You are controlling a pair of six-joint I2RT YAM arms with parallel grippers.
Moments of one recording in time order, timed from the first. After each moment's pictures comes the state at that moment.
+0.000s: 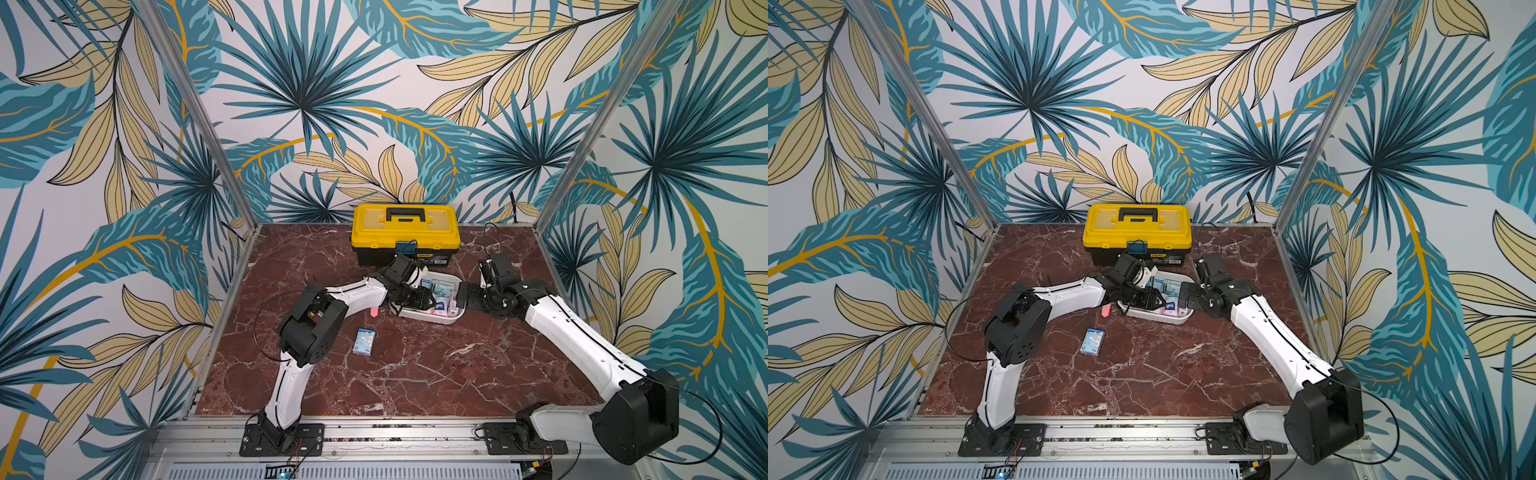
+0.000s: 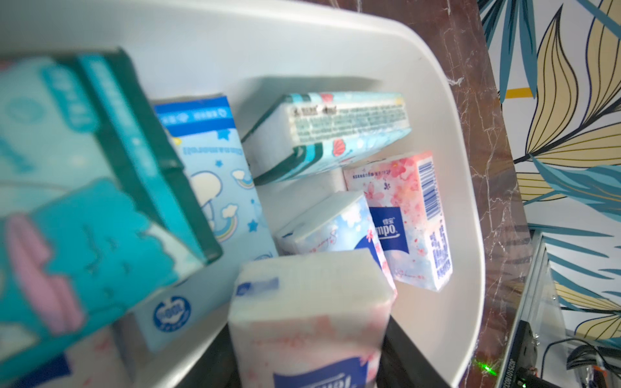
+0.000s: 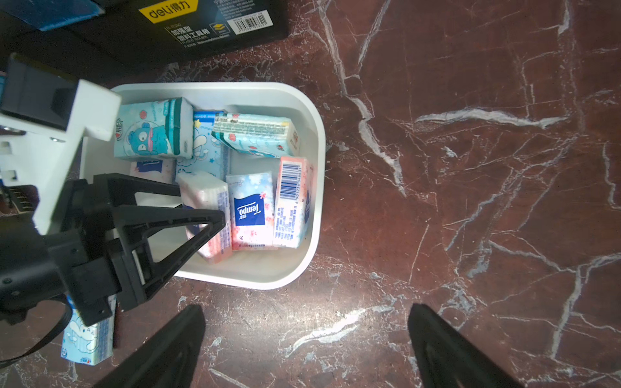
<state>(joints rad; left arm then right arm) -0.67 2.11 1.47 -0.23 0.43 -0.46 0.34 1.33 1.10 -0.81 0.11 0.50</state>
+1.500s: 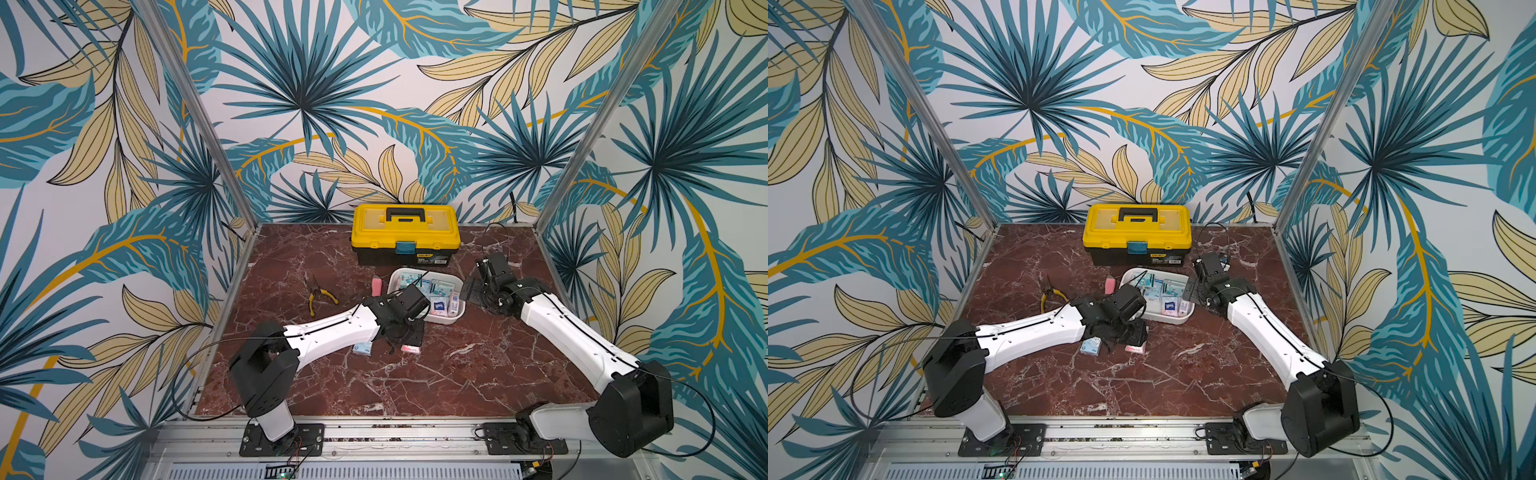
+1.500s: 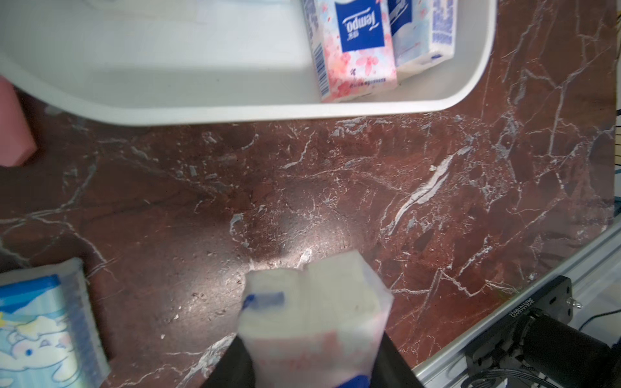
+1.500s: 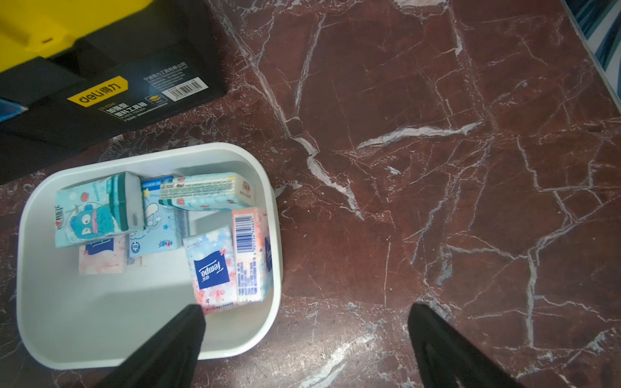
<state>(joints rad) -0.92 1.71 1.23 -0.63 0.06 -0.75 0.34 1.36 1.09 -0.75 0.30 0.66</state>
